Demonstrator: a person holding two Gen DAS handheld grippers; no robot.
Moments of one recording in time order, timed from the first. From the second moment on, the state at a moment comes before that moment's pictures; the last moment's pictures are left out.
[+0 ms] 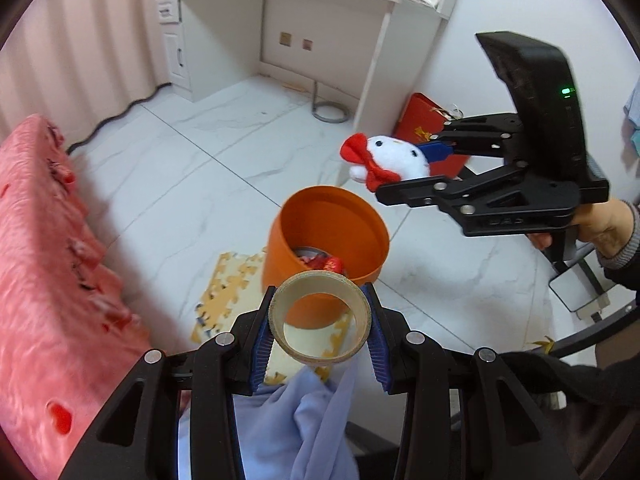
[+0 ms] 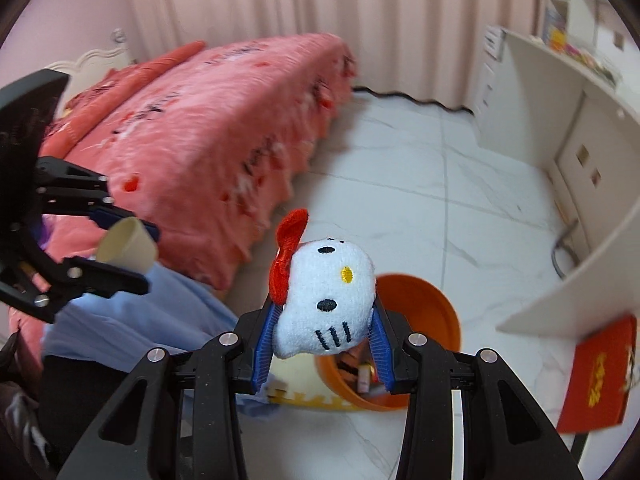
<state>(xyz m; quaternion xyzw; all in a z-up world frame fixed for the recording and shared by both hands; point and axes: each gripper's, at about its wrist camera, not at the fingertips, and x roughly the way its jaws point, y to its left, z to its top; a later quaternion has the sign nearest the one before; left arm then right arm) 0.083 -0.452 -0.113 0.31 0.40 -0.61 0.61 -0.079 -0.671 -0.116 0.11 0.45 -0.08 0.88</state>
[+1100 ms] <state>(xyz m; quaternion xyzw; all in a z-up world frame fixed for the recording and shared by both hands) 0.060 -0.545 -0.164 0.35 0.43 -0.63 0.54 -0.084 -0.737 -0.192 0.19 0.47 -0.16 0.85</state>
